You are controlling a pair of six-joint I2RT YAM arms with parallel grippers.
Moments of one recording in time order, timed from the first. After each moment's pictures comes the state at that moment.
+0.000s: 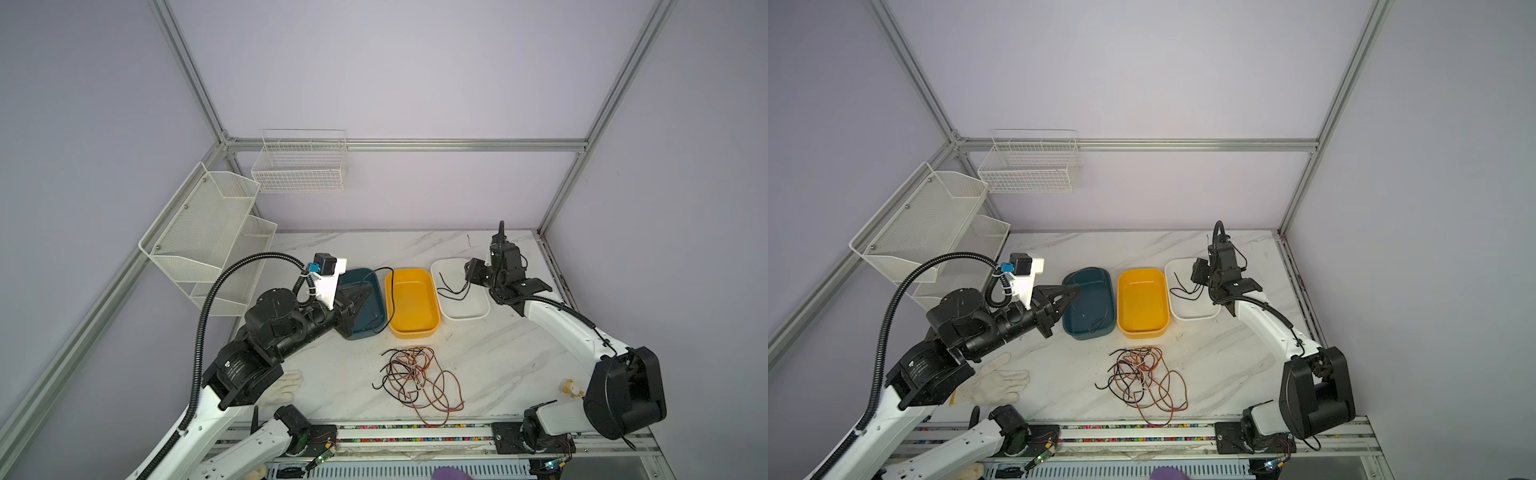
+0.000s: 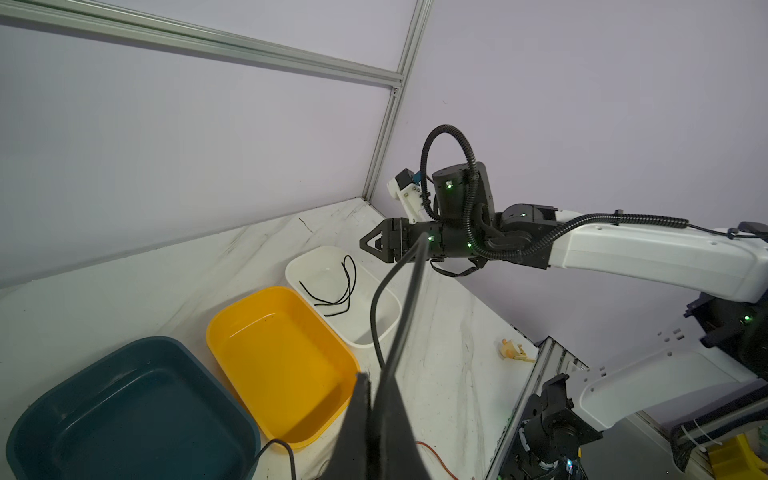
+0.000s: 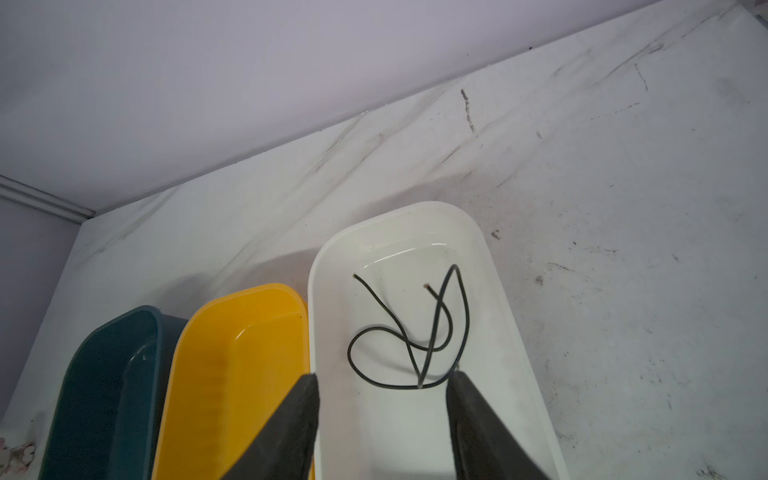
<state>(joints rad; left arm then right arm) -0.67 0.80 1.15 -0.50 0.15 -0.28 0.31 1.39 1.06 -0.26 0.05 0.49</state>
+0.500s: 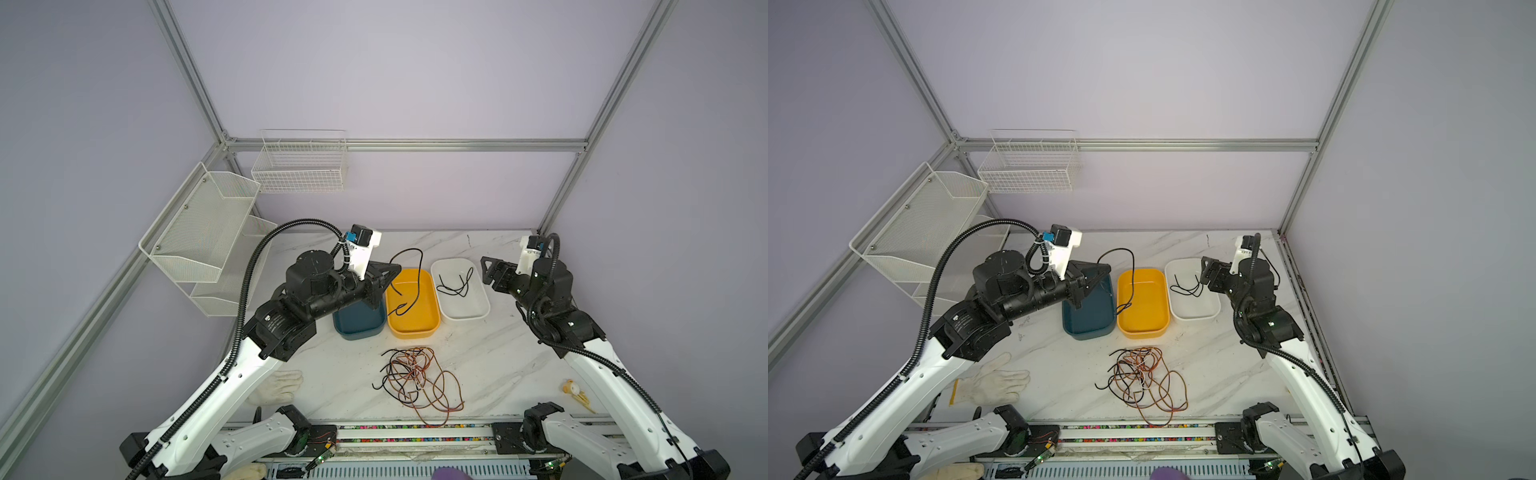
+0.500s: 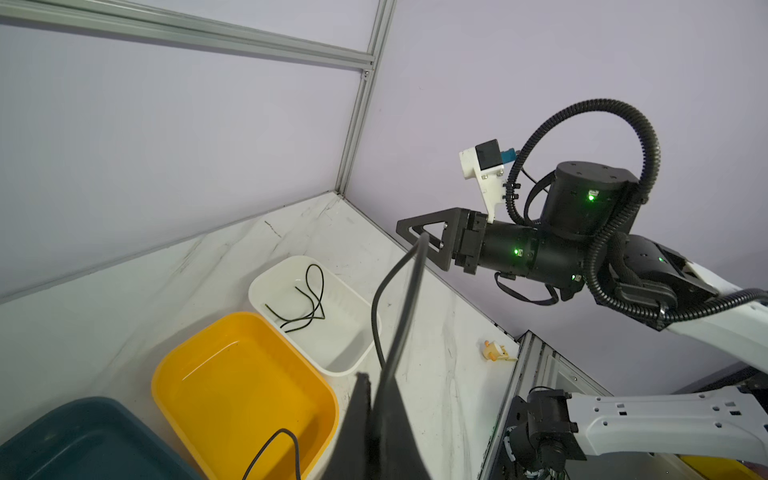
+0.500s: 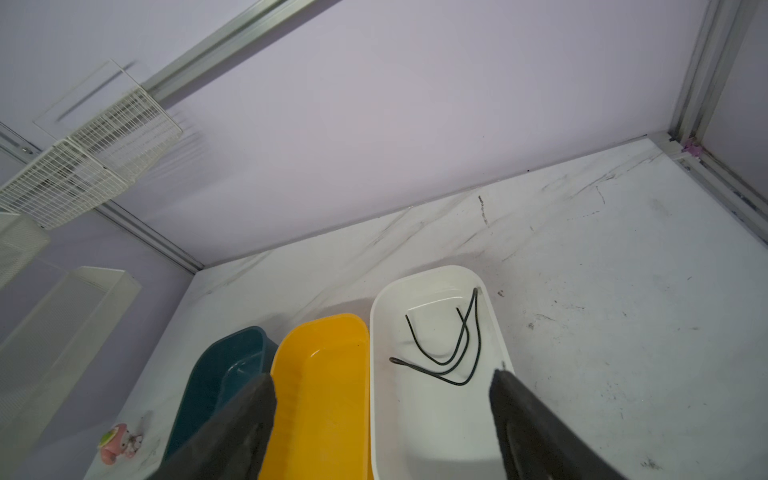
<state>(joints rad) -0.67 1.09 1.36 -0.44 0.26 -0.27 0.31 0.94 0.94 -0.28 0.06 0.48</state>
